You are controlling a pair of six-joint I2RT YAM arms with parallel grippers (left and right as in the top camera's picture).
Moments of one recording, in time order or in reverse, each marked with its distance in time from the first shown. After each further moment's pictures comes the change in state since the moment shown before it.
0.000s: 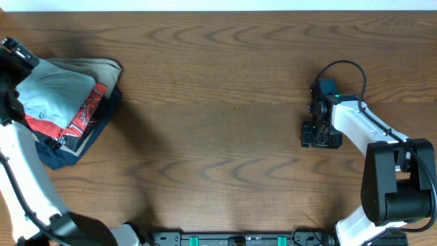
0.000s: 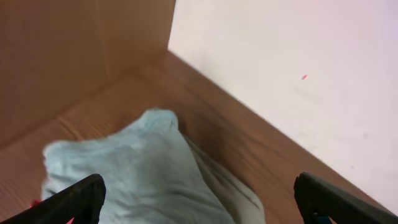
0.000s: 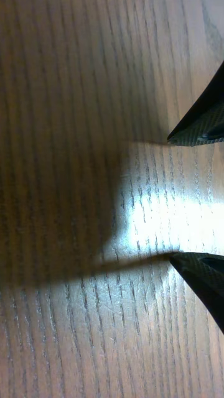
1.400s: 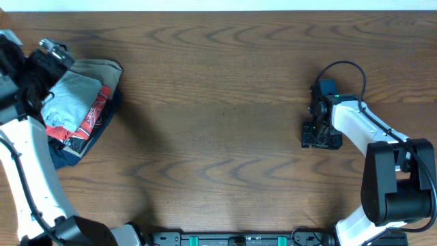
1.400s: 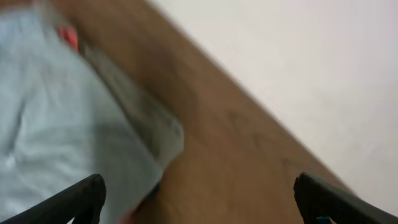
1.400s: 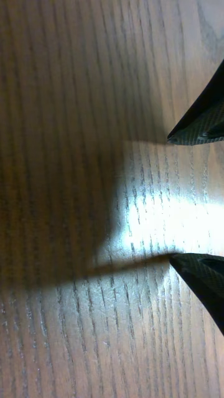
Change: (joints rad) left arm -0.105 -0.014 -0.008 -0.211 0.209 -0.167; right arm 0.000 0.000 0.000 -0.012 0.000 0.000
